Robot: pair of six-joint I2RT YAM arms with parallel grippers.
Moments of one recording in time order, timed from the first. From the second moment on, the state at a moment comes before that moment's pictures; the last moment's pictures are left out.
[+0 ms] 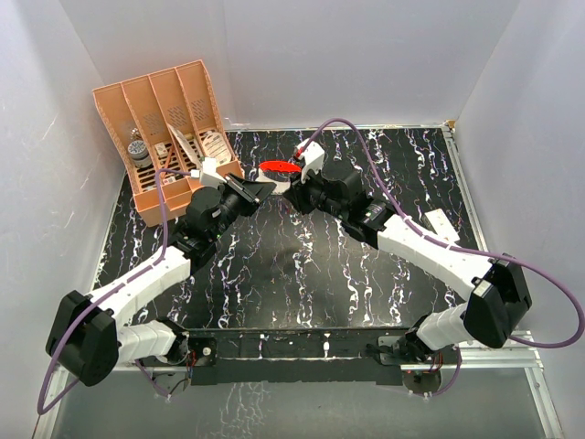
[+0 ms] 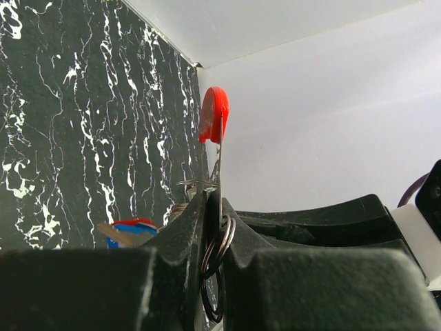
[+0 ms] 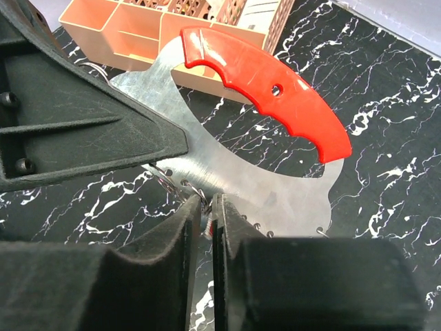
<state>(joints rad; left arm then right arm) -0.57 1.17 0.71 0.37 -0.01 -1.17 0.75 1.40 1.14 -0.03 -0.06 0.08</state>
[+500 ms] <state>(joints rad) -0.57 1.23 0.74 0.36 0.00 -1.16 0.75 1.40 1.16 -0.04 -0.05 0.08</state>
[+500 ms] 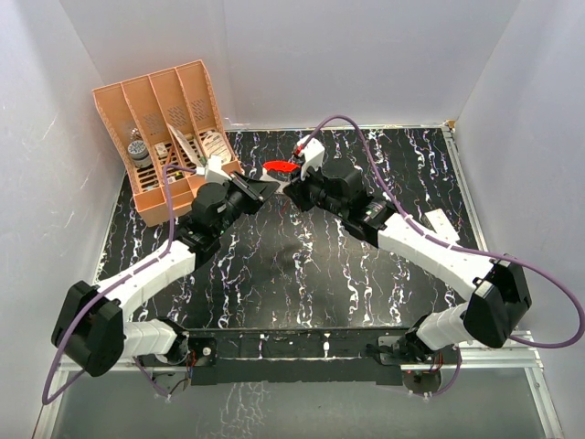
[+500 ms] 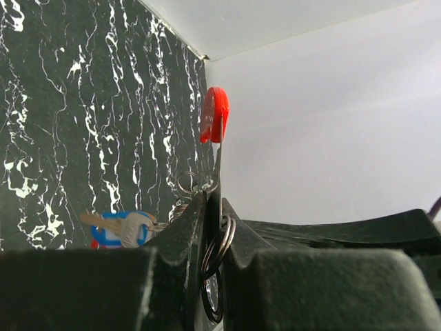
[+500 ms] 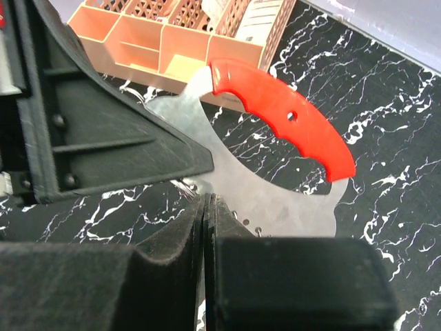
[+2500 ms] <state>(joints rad) -0.56 1.22 0.75 0.32 0.01 -1.14 0.75 1.44 1.16 -0.09 -0.03 0.05</state>
